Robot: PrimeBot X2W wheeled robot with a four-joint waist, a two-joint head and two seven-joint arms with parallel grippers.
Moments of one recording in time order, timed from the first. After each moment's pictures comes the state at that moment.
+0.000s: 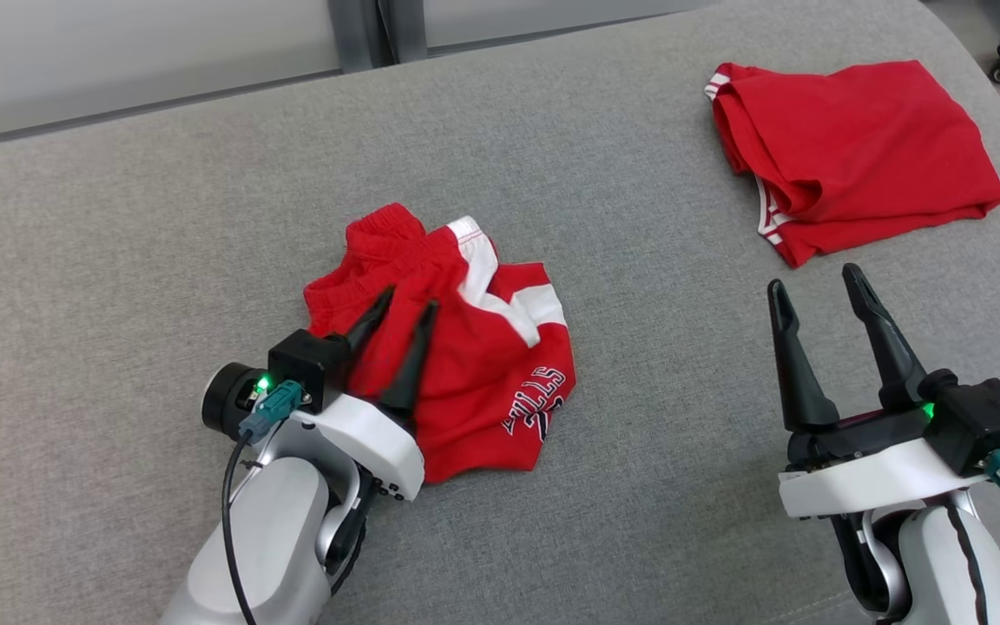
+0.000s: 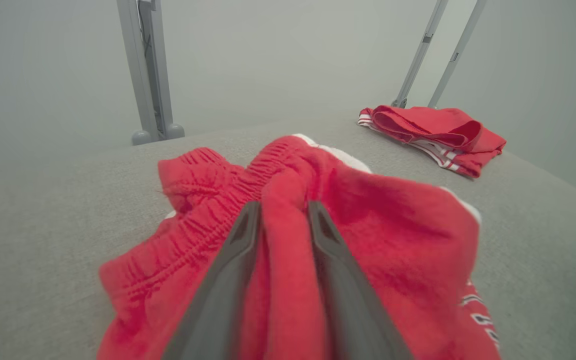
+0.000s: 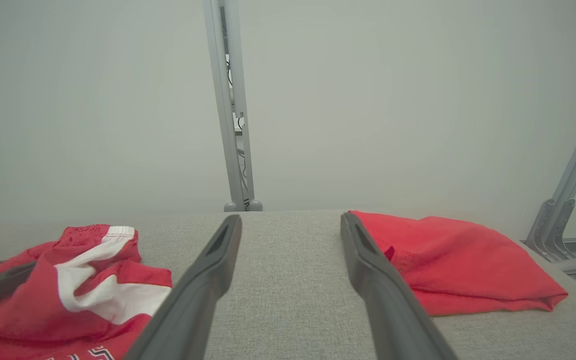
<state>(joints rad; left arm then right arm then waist) -0.49 0.06 -0.43 0.59 -0.33 -0.10 -0.26 -0.23 -0.05 0.10 0.12 0.17 0.13 -0.26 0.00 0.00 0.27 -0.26</state>
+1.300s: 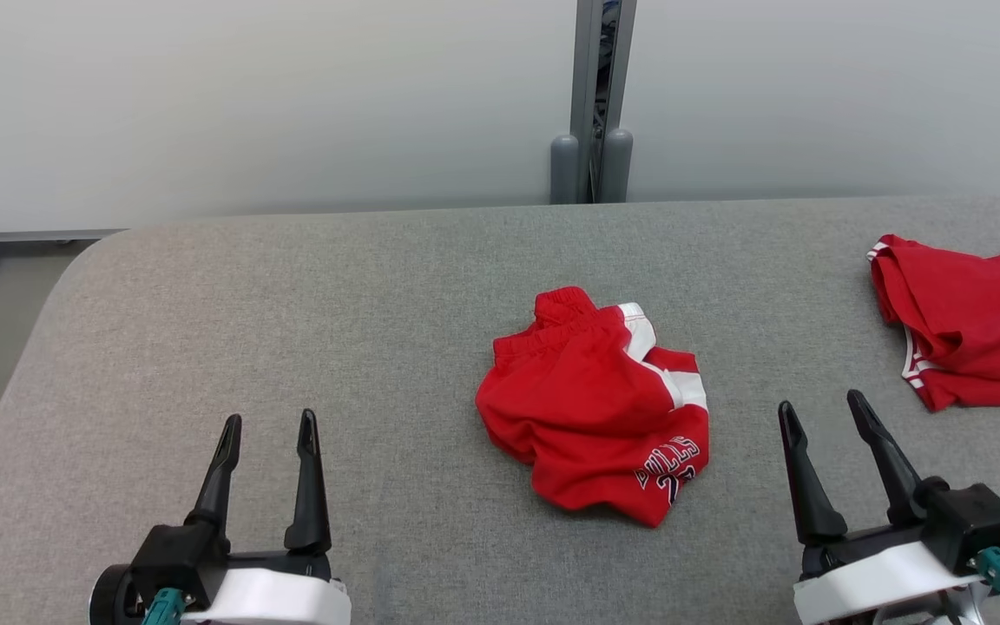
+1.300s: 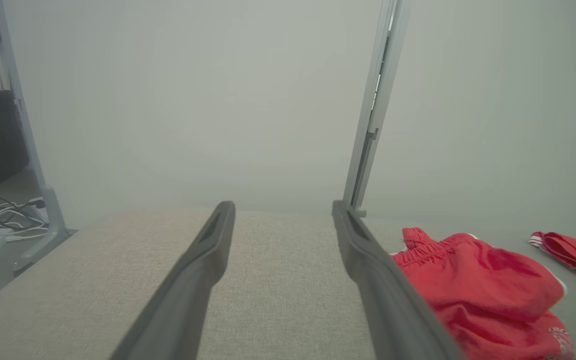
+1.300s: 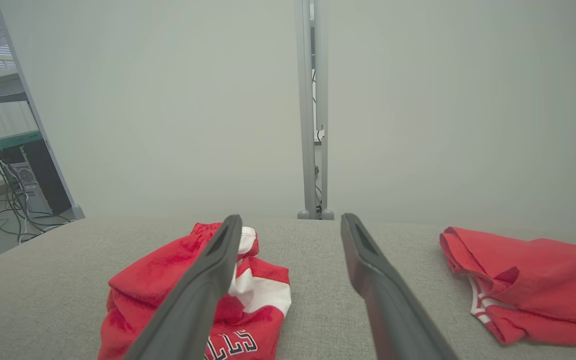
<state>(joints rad) 0.01 0.05 -0.17 0.09 -0.25 0.13 -0.26 -0.05 -0.05 0.07 0.15 0.15 0.13 -0.26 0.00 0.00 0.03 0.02</state>
